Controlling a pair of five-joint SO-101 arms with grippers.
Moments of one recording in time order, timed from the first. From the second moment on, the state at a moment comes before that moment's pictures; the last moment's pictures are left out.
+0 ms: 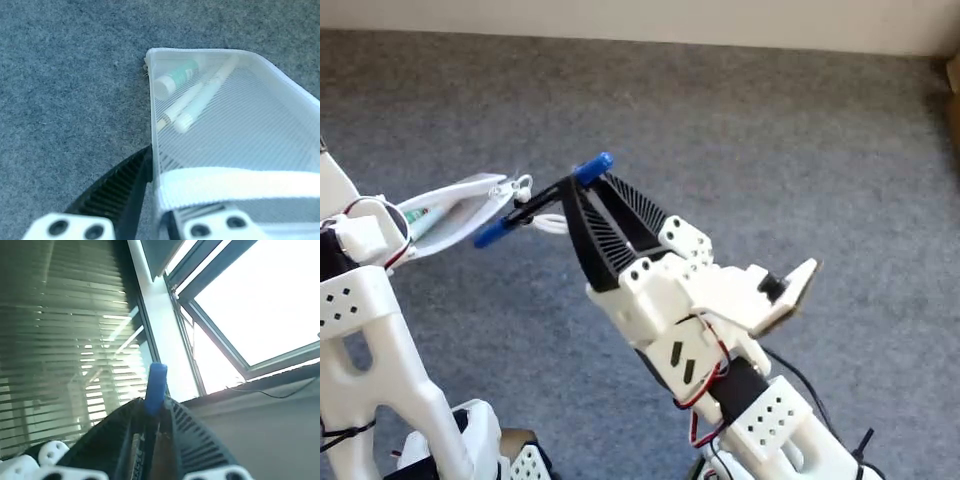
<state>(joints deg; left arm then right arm) -30.6 -32.0 20.2 82.0 12.7 -47.4 -67.5 67.6 -29.6 -19.7</state>
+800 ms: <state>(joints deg) -30.6 -32.0 21.5 80.8 12.7 -54.4 -38.1 53.3 -32.4 7.4</state>
